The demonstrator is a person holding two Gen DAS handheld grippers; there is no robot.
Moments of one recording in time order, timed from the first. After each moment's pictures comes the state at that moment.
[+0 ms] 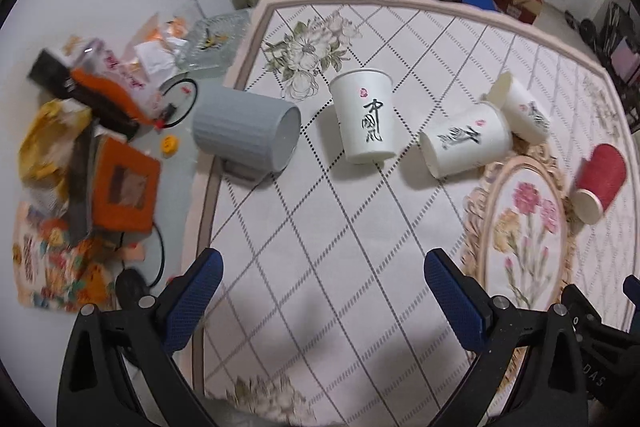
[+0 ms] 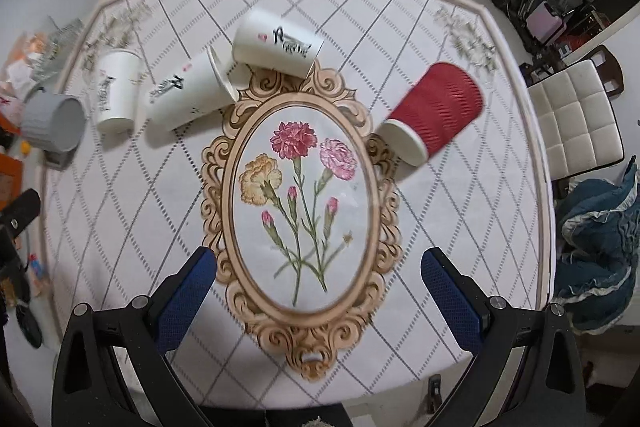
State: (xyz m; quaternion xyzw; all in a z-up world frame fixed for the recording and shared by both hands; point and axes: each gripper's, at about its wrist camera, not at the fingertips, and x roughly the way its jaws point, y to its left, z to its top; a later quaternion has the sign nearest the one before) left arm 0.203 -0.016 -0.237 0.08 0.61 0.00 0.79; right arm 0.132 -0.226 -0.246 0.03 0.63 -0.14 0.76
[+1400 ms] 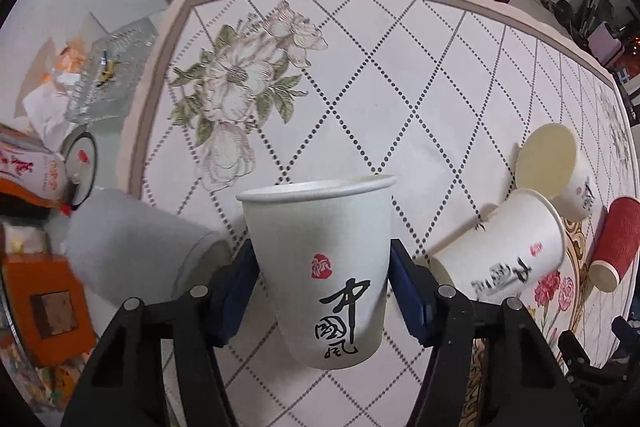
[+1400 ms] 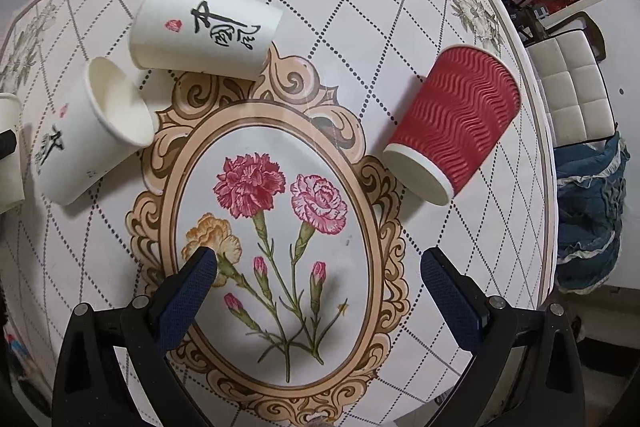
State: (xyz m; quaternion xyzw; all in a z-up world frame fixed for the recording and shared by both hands) left arm 0.332 -0.033 -0.307 0.06 0.63 -0.07 0.77; right arm 0.216 -0.259 -0.318 0.04 0.67 -0.22 0.70
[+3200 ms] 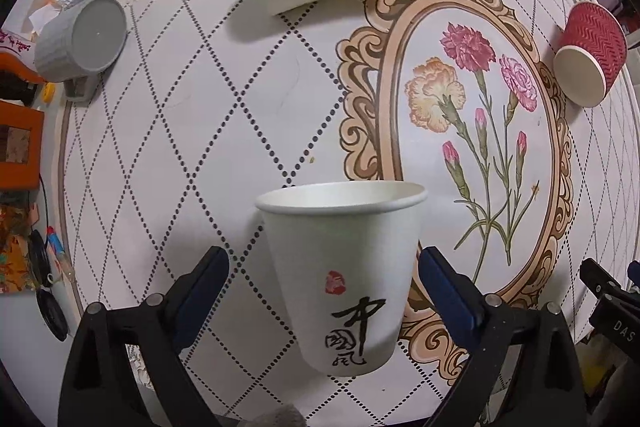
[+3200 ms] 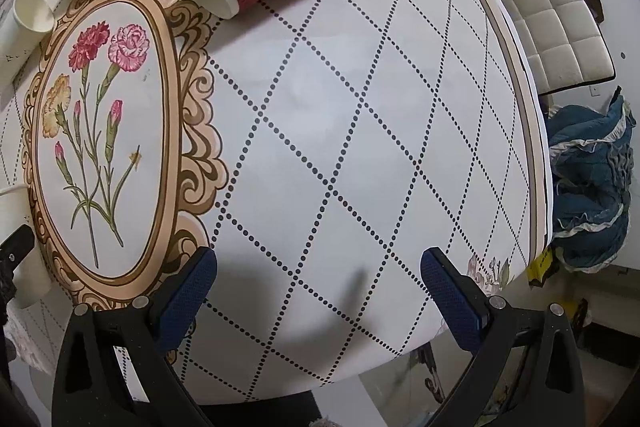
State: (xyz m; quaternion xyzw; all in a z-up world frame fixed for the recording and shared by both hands) left arm 0.144 -0.122 -0.353 0.08 0.69 -0.06 0.72; right arm 0.058 -0.361 -0.352 0.06 0.69 -0.22 0.68
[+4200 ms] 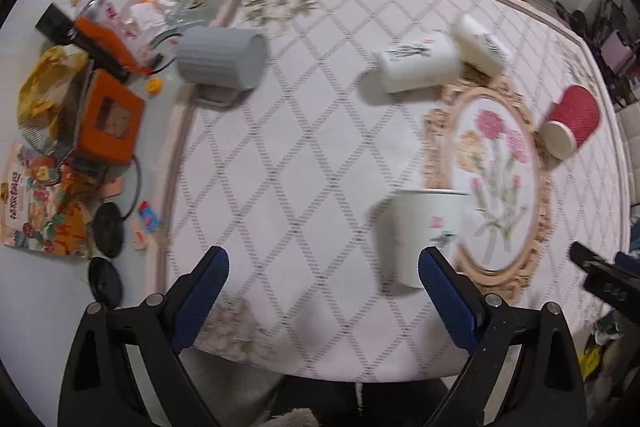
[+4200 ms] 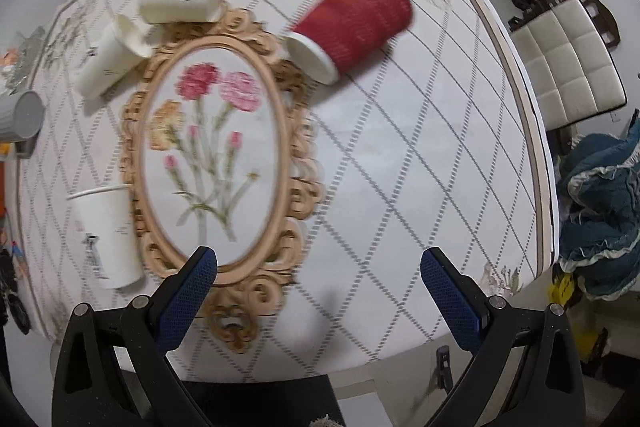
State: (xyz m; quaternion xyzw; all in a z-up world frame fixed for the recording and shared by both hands) left arm 0.111 -0.041 -0.243 0.05 0.62 0.00 0.78; right arm 0.070 -0.288 -0.274 0.07 0.65 -0.17 0.74
